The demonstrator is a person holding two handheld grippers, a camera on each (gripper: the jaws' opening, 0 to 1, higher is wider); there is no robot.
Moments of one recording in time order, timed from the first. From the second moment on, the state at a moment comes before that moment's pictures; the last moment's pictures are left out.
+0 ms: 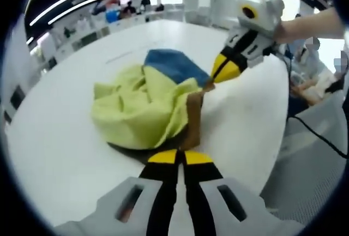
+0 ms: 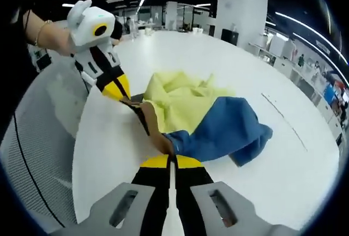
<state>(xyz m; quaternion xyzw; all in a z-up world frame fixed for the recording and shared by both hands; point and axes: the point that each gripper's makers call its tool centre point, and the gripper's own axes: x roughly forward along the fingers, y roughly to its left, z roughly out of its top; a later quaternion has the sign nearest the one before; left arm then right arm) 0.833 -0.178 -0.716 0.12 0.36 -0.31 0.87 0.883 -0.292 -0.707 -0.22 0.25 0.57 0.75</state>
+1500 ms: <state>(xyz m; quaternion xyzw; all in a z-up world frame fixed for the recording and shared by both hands) 0.896 -0.155 -0.489 0.05 0.14 -0.28 0.95 0.913 -0.303 -0.473 -0.10 0.00 0.44 0.89</state>
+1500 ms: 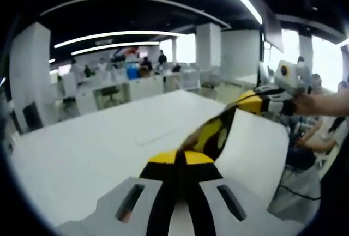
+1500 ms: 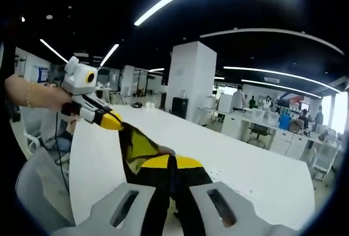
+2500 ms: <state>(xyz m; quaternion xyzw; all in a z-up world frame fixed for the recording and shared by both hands) 0.889 -0.181 -0.354 0.04 0.01 -0.32 0.95 0.898 -0.335 -0.345 -0.07 -0.13 0.40 0.91</state>
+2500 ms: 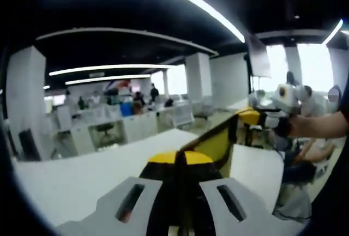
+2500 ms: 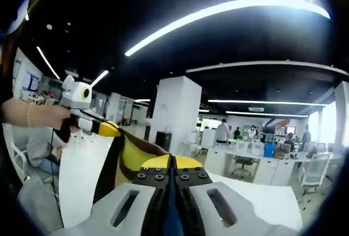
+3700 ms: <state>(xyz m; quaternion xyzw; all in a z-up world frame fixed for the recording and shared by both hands) 0.887 -0.191 -0.309 0.06 -0.02 -0.30 0.95 0.832 -0.268 -0.408 -0.03 -0.03 0.41 0.91</state>
